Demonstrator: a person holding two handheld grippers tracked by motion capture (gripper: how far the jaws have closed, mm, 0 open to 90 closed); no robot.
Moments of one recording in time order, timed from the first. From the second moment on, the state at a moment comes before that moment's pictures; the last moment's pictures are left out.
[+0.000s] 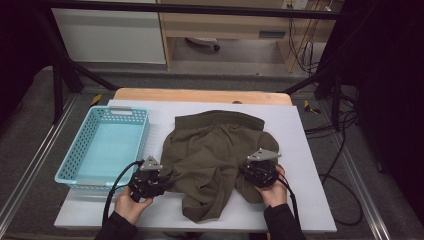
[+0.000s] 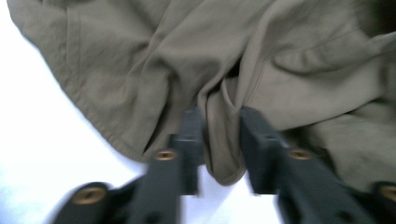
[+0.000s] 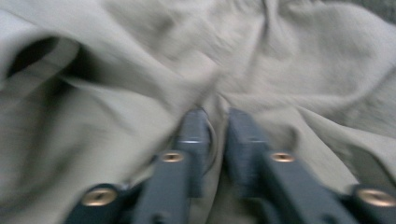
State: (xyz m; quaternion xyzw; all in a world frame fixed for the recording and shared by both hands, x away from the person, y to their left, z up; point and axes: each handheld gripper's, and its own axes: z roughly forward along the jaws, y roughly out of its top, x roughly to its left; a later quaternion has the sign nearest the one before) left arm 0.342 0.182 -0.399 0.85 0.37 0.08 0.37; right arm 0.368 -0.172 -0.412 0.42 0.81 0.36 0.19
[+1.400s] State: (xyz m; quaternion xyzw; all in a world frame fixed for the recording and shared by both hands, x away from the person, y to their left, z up) left arm 0.354 0.194 -0.379 0.86 0.36 0.06 0.35; right arm 0.297 -0.121 -0.437 0.34 0.84 0.41 0.06
